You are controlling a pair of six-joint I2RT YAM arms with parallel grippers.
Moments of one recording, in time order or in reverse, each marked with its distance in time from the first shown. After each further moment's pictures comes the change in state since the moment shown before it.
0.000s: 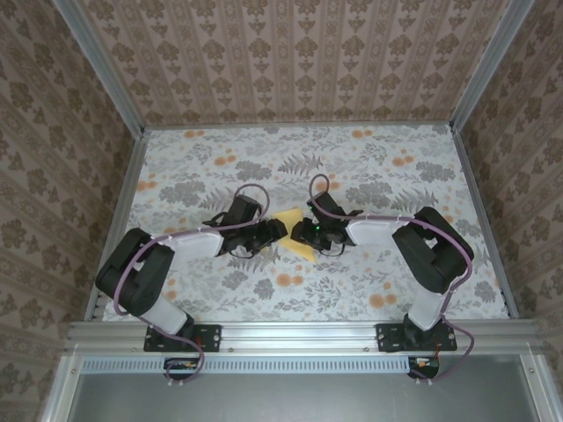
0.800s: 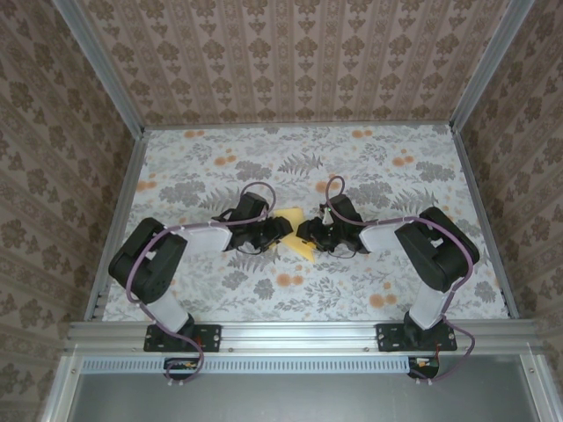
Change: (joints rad) left arm -0.014 0.101 0.066 0.044 0.027 -0.078; right arm -0.092 -0.011 -0.169 0.330 -0.208 0.069
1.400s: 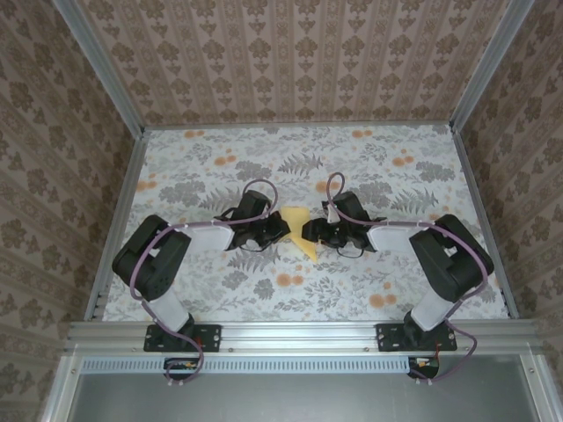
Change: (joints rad) left arm -0.011 0.026 0.009 0.080 0.011 -0.039; right arm -0.030 -0.131 0.001 -0.174 0.056 -0.341
